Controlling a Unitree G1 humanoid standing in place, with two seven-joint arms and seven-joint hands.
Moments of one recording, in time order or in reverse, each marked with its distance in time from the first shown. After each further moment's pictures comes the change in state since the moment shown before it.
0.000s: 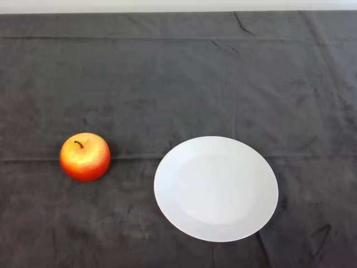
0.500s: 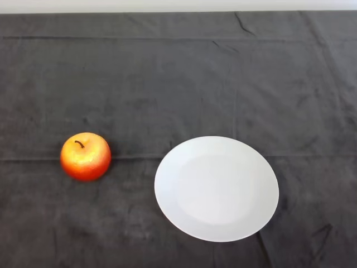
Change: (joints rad) left arm -0.055 -0.013 -0.032 0.006 0.115 -0.015 0.027; right arm 0.000 0.000 0.000 0.000 0.000 -0.001 0.001
